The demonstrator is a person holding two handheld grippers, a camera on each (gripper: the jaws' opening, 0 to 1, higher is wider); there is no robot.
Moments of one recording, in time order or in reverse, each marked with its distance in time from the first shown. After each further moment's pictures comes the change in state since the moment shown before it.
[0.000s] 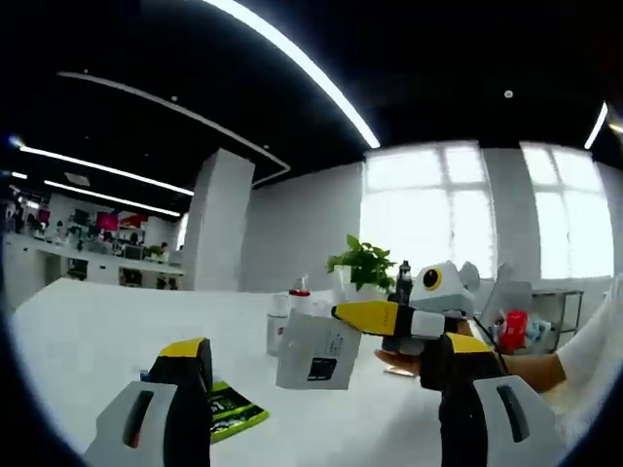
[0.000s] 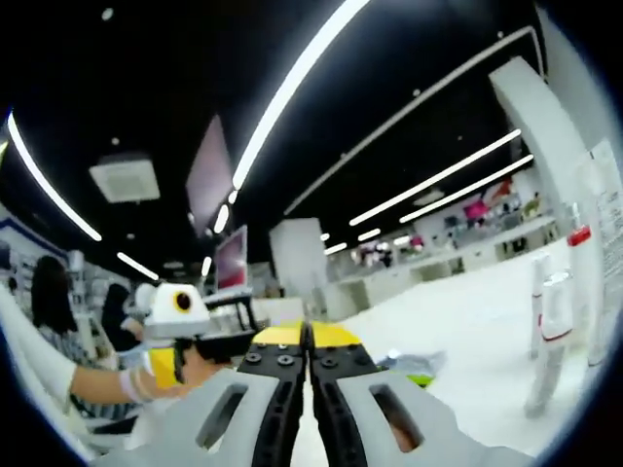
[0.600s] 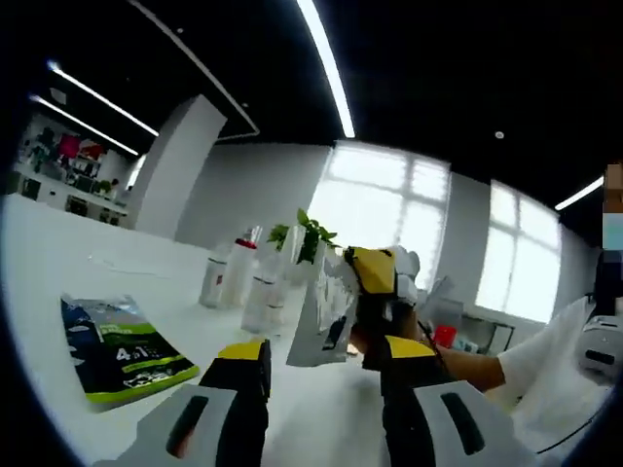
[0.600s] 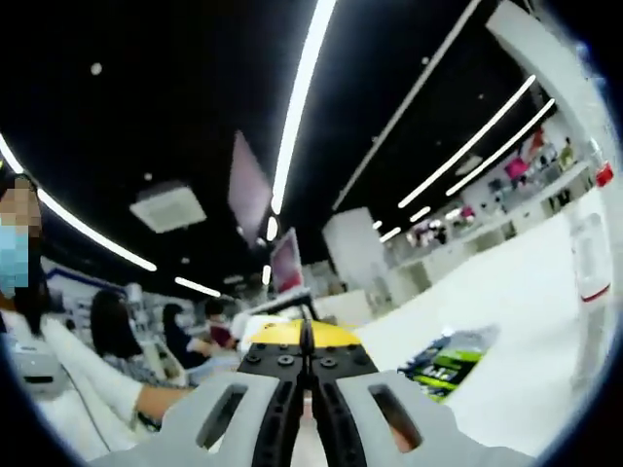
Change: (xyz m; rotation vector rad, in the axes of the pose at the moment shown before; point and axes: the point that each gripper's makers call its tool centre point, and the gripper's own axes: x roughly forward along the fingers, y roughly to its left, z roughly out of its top) left arm -0.011 -0.053 -0.038 -0.225 0.095 -0.349; right arm -0.011 0.048 0.013 0.232 -0.088 0.313
